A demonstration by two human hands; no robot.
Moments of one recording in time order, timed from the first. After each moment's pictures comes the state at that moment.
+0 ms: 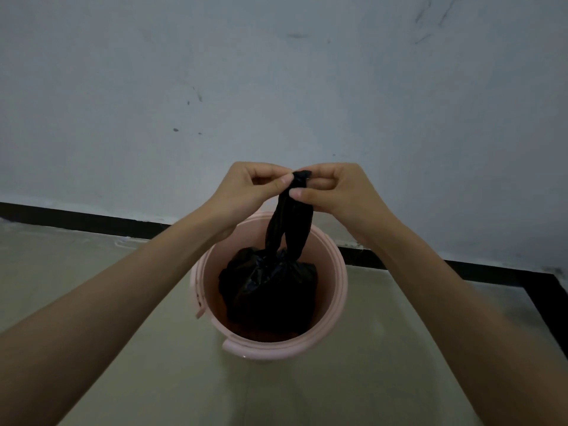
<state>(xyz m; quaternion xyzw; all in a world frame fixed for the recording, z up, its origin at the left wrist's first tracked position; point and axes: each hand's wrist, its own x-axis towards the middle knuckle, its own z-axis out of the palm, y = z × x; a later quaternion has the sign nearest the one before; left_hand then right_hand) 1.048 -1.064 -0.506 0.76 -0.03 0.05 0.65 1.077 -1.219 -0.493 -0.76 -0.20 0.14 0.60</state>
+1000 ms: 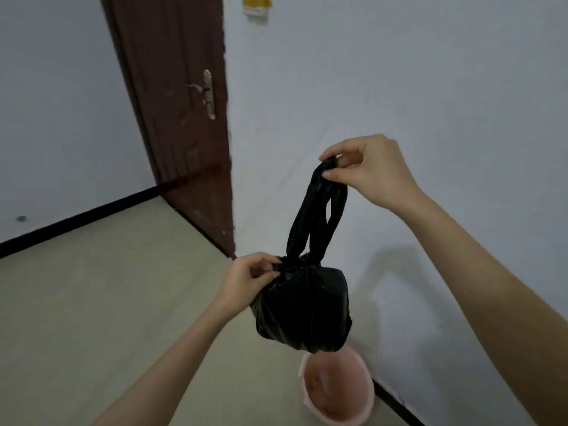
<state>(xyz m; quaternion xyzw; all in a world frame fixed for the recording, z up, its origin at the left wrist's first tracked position) 0.777 -0.957 -0.009 0.78 0.23 0.28 0.52 0.943 -1.055 0.184 -0.76 -0.52 0.03 0.38</state>
